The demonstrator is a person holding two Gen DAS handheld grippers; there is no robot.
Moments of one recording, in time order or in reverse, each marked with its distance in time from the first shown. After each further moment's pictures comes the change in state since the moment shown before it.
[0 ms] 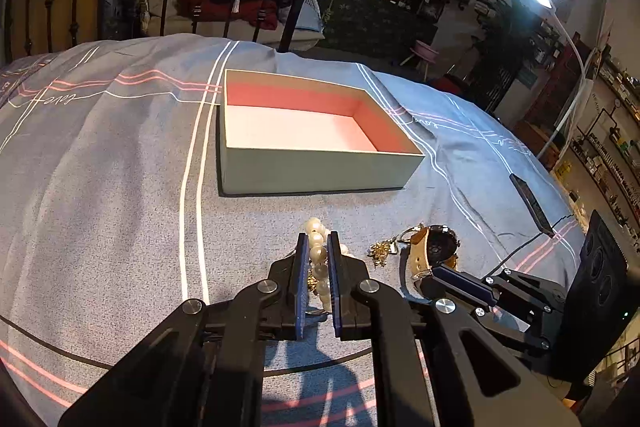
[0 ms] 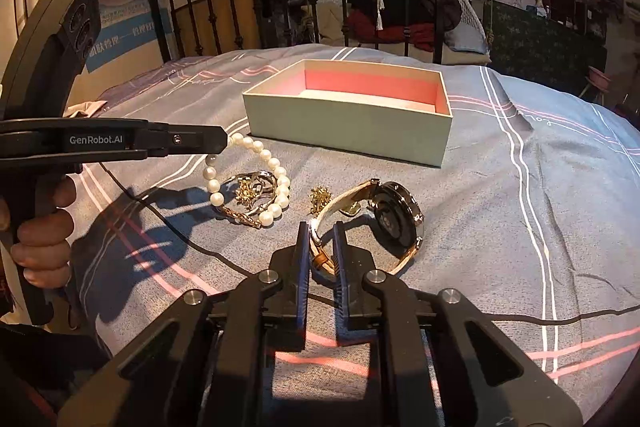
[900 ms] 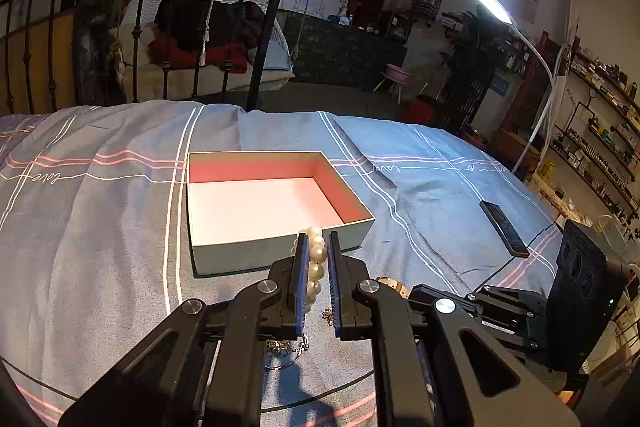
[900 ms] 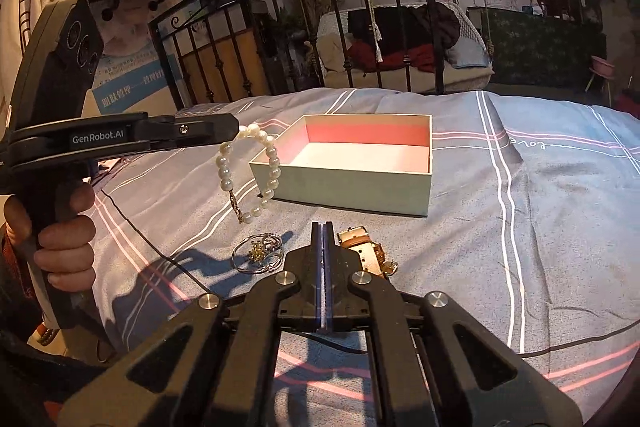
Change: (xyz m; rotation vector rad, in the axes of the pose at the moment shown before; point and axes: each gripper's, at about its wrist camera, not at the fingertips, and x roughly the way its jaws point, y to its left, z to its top) left arm -0.027 -0.031 0.040 0.090 -0.113 -0.059; right arm -0.029 -0.025 0.027 0.094 -0.095 0.057
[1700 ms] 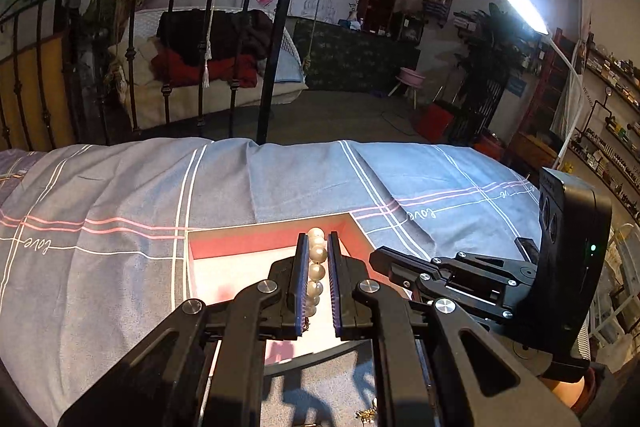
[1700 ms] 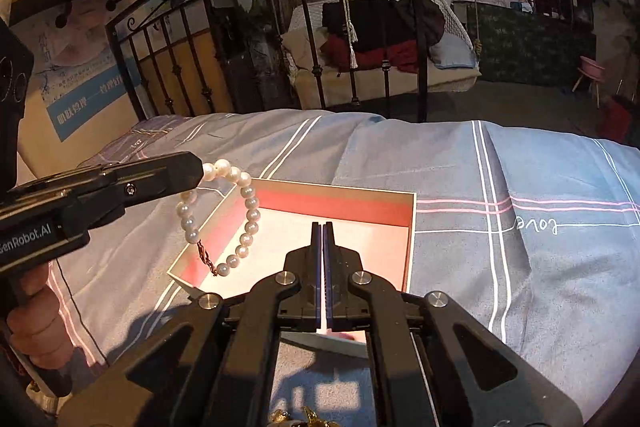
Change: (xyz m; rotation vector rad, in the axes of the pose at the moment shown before) left arm 0.071 0.017 0.073 0.028 -0.005 0.067; right arm 0.120 -0.040 0.107 -0.010 0.104 -0.090
